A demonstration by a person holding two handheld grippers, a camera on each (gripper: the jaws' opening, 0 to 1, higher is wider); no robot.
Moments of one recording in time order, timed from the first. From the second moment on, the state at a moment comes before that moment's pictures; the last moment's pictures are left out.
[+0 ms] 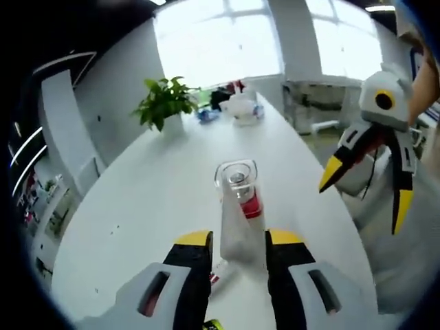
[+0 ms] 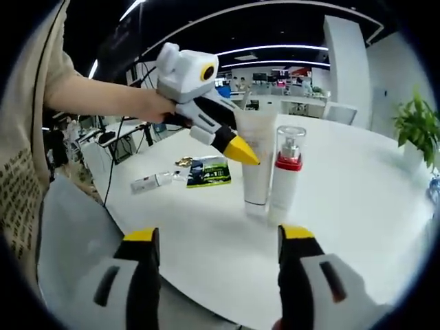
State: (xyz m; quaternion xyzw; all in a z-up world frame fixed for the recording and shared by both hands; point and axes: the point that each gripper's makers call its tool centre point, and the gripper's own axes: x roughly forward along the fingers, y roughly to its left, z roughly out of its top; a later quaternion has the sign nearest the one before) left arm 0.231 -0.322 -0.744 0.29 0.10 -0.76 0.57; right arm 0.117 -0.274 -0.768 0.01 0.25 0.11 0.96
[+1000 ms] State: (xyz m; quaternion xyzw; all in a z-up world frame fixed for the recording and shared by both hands) left arm 0.223 -0.160 -0.754 0.16 0.24 -0.62 0.72; right arm 0.124 -0.243 -0.778 0.02 0.26 0.16 0.95
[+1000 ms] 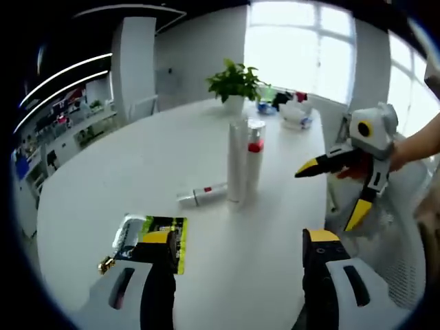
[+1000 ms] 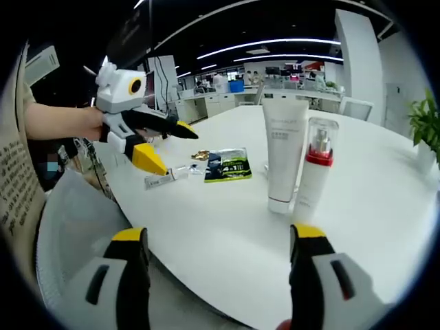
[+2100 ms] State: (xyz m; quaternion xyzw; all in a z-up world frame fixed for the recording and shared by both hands) left arm 0.202 -0.028 -0.765 0.07 0.29 -0.49 0.82; right arm 0.142 -0.241 -0.777 0.07 0.28 0.13 0.95
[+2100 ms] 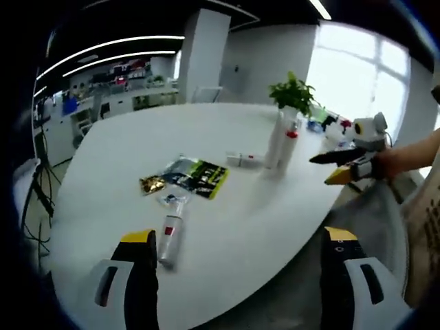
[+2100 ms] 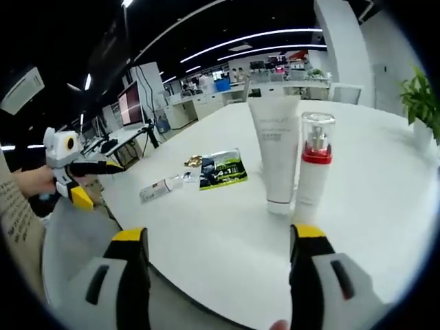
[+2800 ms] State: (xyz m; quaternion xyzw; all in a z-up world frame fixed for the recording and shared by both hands) left arm 0.193 -0.030 -0.767 0.08 0.28 -0.51 0.81; right arm 0.139 -0.240 -0.785 0.05 0.30 0.12 0.94
